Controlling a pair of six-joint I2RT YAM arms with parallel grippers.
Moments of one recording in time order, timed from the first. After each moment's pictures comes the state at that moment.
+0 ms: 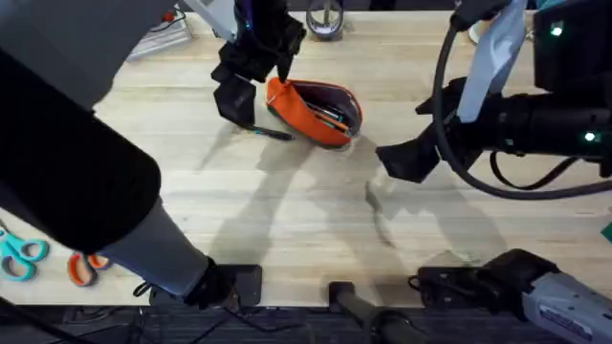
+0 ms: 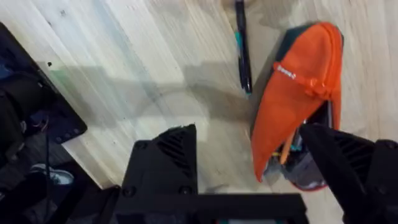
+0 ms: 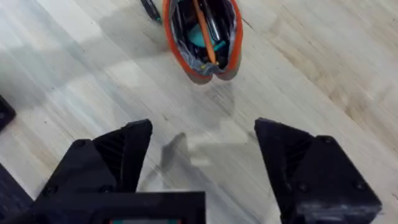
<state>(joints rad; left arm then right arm) -0.43 1.83 1.84 -1.62 -0.13 -1.58 0.43 0.95 0.91 -0.83 -0.21 -0.24</state>
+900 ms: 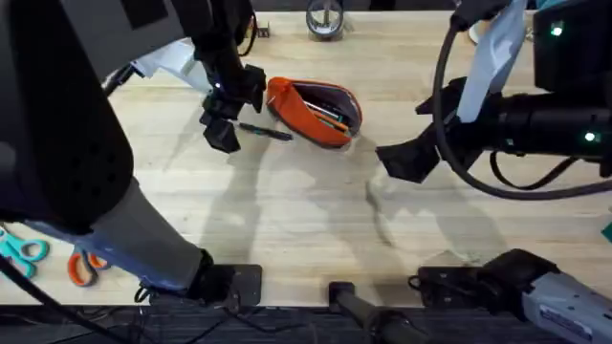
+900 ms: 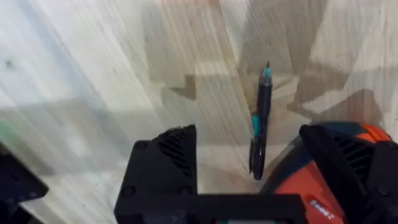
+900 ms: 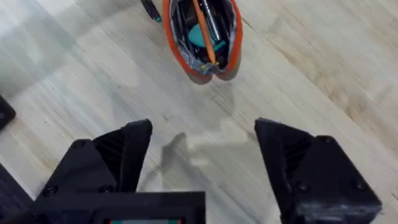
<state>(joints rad) -0.16 1.83 1.35 -1.12 -0.01 -1.41 0.43 0.95 0.91 -0.83 -0.21 -0.24</state>
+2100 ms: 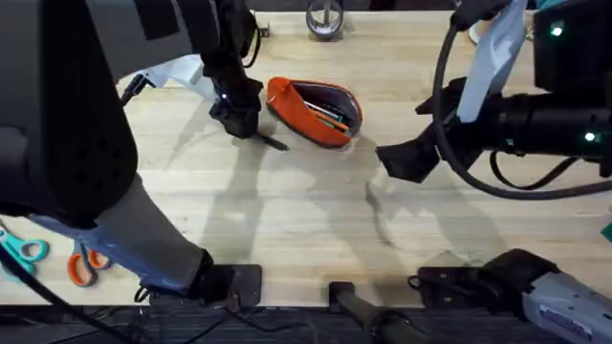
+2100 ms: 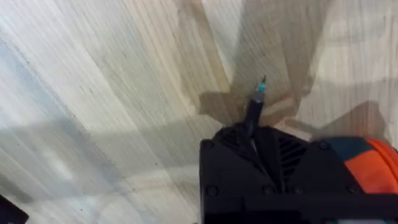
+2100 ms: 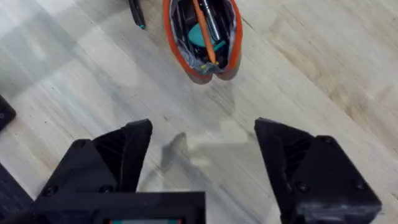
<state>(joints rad) -0.16 1.85 1.26 -0.97 -0.02 -1.40 0.43 0.95 0.91 -0.83 -0.21 -0.24</state>
